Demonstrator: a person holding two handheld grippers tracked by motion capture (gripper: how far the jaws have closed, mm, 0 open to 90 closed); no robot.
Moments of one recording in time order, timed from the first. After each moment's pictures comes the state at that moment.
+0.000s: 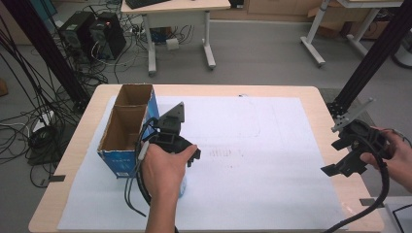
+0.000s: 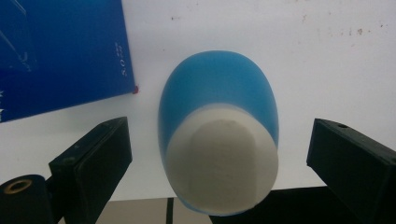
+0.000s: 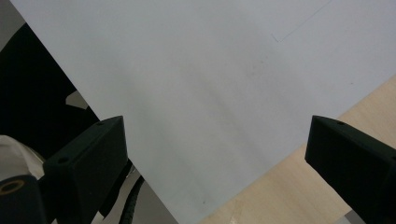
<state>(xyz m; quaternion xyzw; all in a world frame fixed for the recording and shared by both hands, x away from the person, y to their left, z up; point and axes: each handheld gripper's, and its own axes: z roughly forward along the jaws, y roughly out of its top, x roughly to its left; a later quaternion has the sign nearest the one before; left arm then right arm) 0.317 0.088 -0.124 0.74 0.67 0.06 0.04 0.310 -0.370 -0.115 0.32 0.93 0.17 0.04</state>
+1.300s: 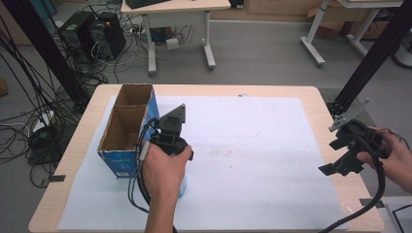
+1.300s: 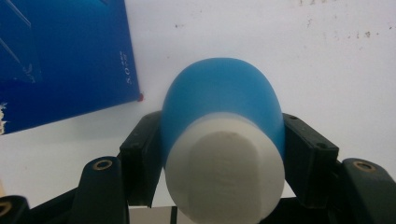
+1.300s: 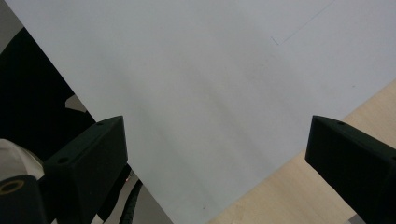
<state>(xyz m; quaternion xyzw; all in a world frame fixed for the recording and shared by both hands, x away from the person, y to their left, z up) 0.313 0.084 -0.127 0.75 0.66 0.07 0.04 0.312 -0.369 -0.119 0.32 0.93 0.18 0.04</state>
